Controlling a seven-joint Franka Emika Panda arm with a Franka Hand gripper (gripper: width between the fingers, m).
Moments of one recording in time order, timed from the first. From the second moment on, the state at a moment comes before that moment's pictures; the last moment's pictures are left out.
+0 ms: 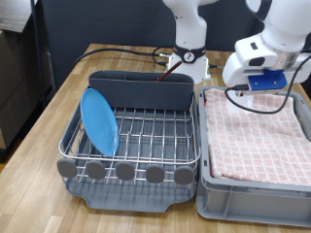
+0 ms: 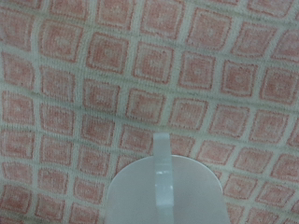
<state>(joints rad) 0.67 0.10 -0.32 -2.27 0.05 2.09 0.84</state>
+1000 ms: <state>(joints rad) 0.67 0.13 -0.31 -2.38 0.12 2.24 0.86</state>
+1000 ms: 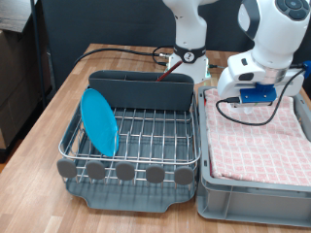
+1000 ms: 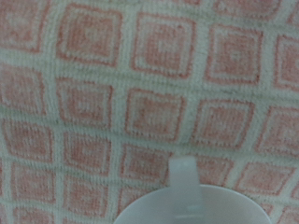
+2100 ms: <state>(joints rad) 0.67 0.13 -0.30 -2.41 0.13 2.28 0.86</state>
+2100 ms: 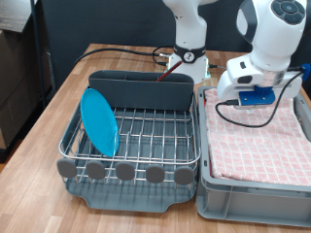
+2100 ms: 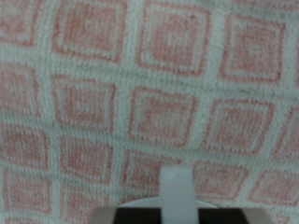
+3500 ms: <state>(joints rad) 0.67 -0.04 -0.34 -2.35 -0.21 2.26 1.04</state>
